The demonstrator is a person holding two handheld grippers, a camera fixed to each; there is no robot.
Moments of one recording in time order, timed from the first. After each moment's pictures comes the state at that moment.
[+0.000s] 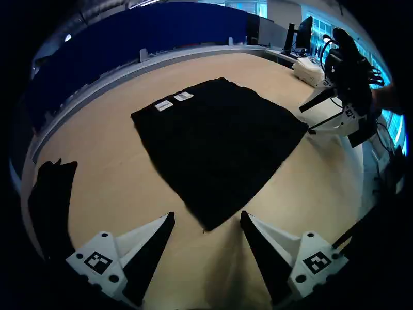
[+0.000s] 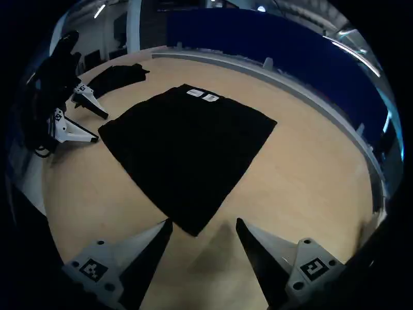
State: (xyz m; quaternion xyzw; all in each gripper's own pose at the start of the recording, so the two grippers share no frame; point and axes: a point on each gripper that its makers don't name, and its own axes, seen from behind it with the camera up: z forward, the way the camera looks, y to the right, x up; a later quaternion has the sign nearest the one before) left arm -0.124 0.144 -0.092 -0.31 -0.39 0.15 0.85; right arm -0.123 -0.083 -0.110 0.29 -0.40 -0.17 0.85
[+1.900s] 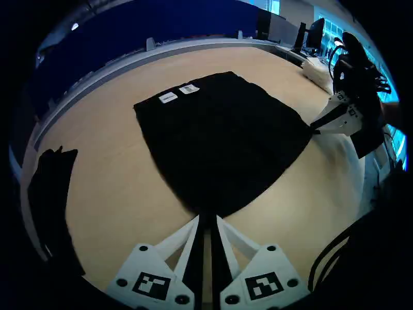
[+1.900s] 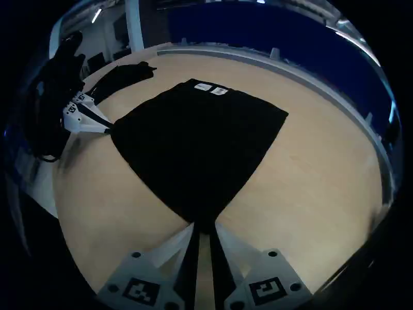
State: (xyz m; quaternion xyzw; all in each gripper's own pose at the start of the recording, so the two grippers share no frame) left arm -0.128 0.152 -0.103 -0.28 -0.43 0.14 0.85; right arm -0.127 -0.091 -0.128 0.31 -0.43 -0.14 0.84
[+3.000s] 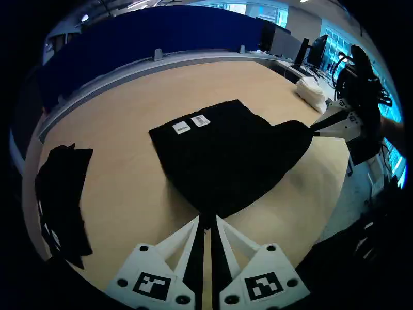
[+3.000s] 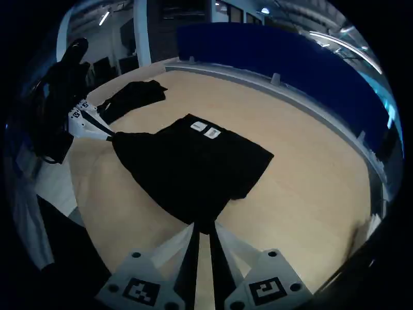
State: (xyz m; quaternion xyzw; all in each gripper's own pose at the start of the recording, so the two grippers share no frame) left arm -0.045 0.148 -0.146 -0.27 -0.43 0.10 0.85; right arm -0.034 -0.092 -0.147 0.33 -0.40 -0.14 0.85
